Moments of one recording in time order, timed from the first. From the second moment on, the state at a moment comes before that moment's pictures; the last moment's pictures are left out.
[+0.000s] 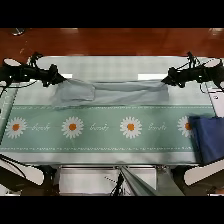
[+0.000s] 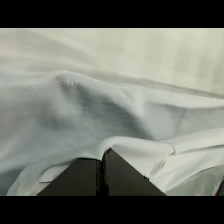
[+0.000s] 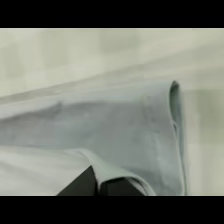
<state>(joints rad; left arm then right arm) 0.23 -1.82 1.48 0.73 -1.14 -1.36 -0.25 -1.80 1.46 -0.82 1.10 1.33</state>
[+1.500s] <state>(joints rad) -0.02 -1.41 1.07 0.54 -1.12 -1.09 -0.24 -1.51 1.38 -0.95 1.38 1.28</state>
